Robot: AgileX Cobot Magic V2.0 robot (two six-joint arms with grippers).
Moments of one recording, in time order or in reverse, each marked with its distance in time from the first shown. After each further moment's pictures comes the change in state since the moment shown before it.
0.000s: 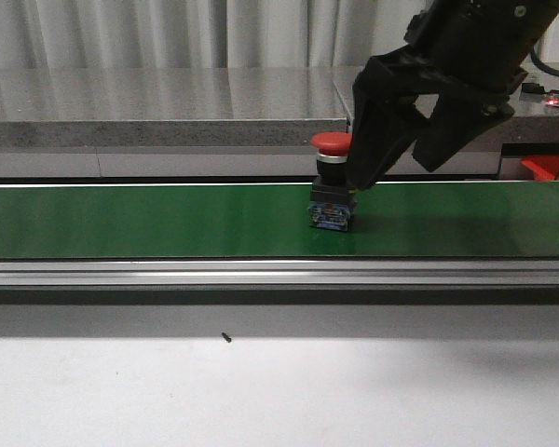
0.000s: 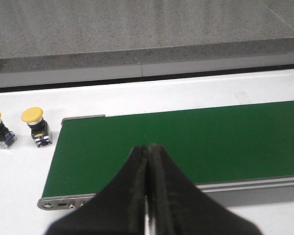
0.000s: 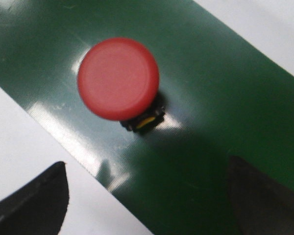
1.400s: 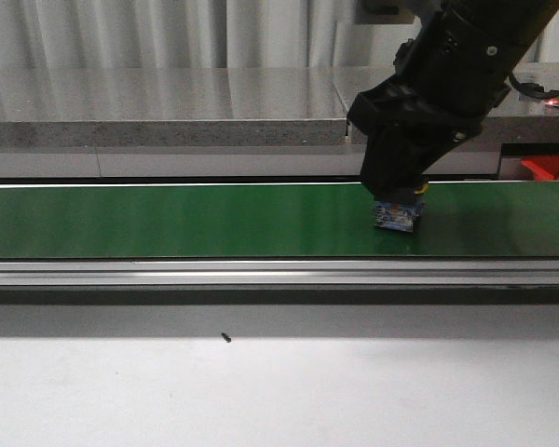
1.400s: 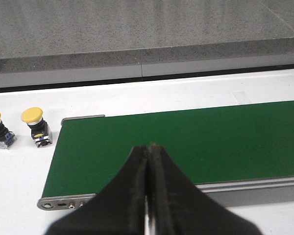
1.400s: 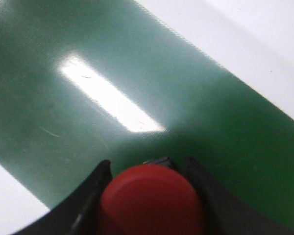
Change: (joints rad) left arm 0.000 0.000 0.000 0.000 0.000 0.000; right arm -0.009 0.070 -0.025 -0.035 -0.073 -0.004
